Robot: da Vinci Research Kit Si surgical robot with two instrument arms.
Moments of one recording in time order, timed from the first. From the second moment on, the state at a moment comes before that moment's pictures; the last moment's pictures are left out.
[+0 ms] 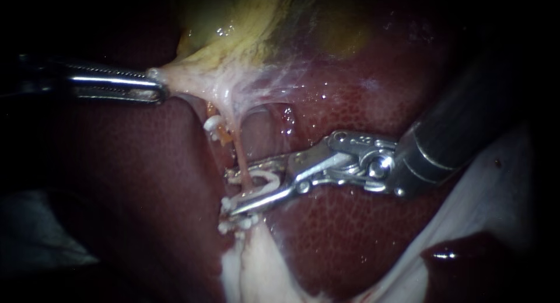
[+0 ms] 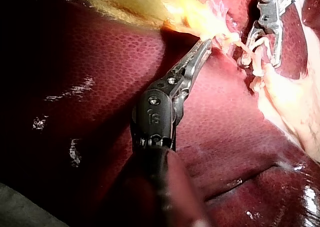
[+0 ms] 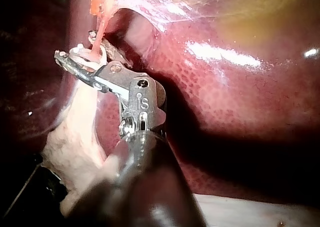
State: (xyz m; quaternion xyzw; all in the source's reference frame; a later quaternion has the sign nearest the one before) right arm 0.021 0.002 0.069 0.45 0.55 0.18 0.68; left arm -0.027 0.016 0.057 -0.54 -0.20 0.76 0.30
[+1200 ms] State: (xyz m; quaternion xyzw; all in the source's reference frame) right arm 0.020 0.002 0.066 0.48 0.57 0.21 0.64; left arm -0.027 0.016 0.057 -0.54 -0.20 0.76 0.30
